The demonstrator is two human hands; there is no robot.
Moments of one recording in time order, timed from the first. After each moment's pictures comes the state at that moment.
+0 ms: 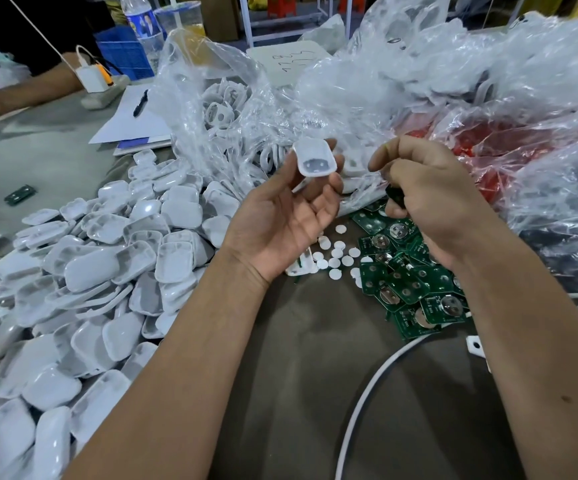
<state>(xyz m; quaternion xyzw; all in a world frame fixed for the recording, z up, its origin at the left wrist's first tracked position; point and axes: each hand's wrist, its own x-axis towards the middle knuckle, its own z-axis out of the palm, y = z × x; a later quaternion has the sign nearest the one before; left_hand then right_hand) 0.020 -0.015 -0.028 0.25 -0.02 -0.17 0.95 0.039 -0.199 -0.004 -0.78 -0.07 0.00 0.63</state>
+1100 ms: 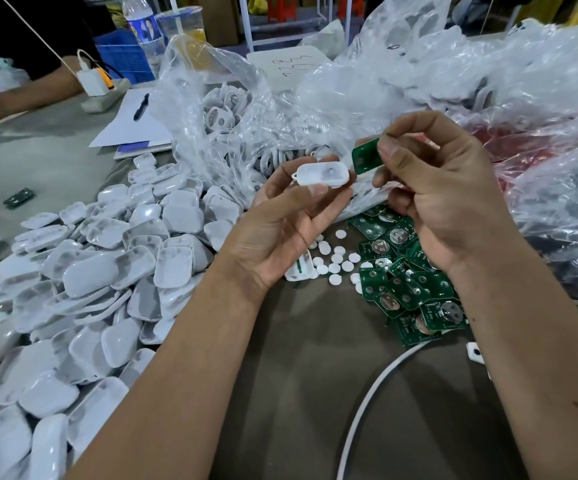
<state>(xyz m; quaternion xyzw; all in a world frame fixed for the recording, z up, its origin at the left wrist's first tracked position) 0.017 -0.017 -0.030 0.31 -0.06 -0.10 0.94 0.030 -0.198 0.003 -0.58 -0.14 -0.02 0.80</state>
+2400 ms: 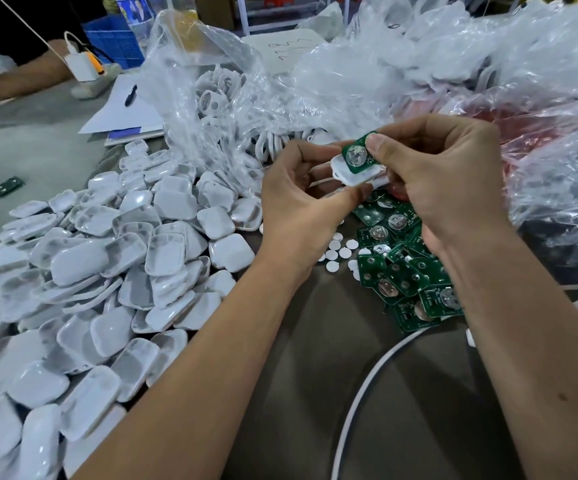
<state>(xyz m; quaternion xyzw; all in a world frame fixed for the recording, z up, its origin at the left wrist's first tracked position) 0.013 -0.057 -0.039 0.63 -0.04 0.18 0.75 0.037 -0.194 -0.006 -0.71 -0.05 -0.16 0.69</state>
